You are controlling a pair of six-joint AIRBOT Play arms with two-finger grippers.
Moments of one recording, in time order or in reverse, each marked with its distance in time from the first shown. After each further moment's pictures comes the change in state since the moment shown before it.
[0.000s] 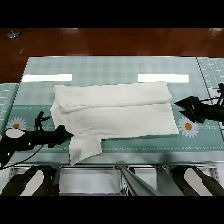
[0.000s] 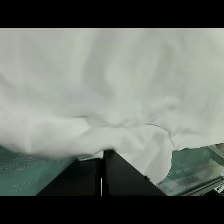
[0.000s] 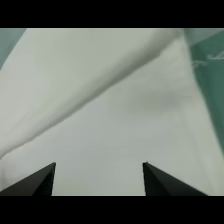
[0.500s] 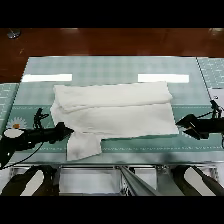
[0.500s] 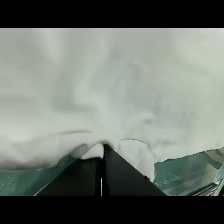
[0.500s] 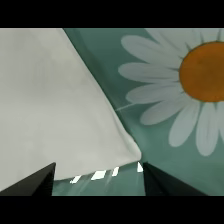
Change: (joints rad) left arm 0.000 0.001 0.000 -0.109 0.040 0.111; right arm -0.021 -0.058 -0.074 -0.310 0.088 0.063
